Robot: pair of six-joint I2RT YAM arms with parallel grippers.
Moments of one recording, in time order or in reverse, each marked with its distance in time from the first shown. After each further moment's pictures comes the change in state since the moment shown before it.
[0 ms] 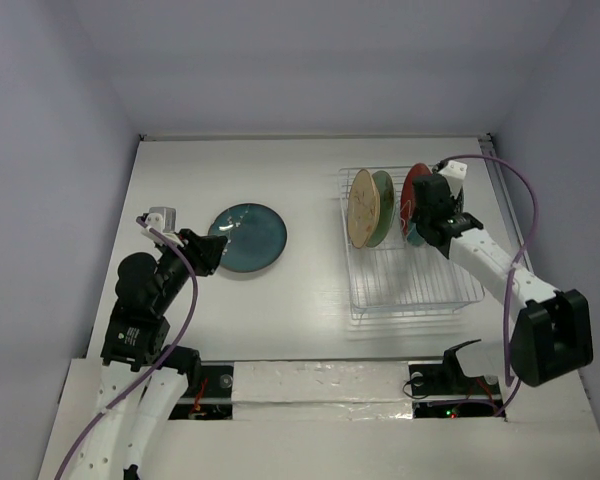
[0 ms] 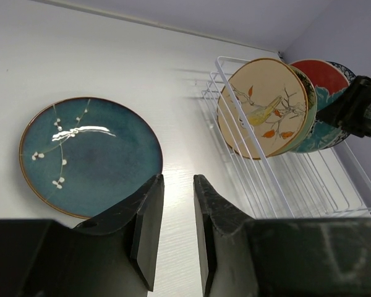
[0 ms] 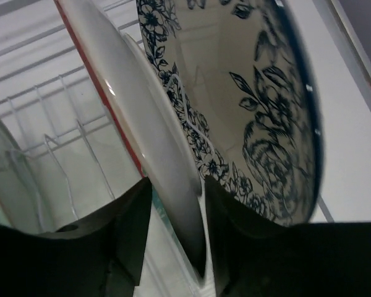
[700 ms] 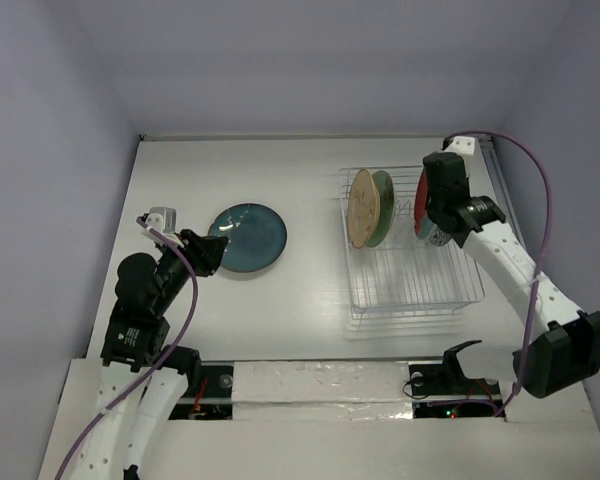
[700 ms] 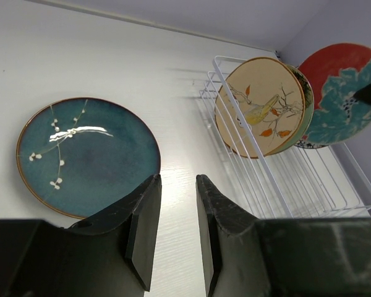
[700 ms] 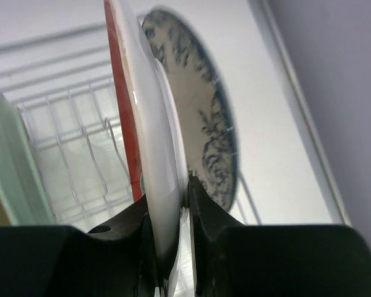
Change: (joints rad) left arm 0.000 -0.003 0.000 0.001 0.011 0.000; right arm 0.015 -0.025 0.237 -0.240 0.020 -0.177
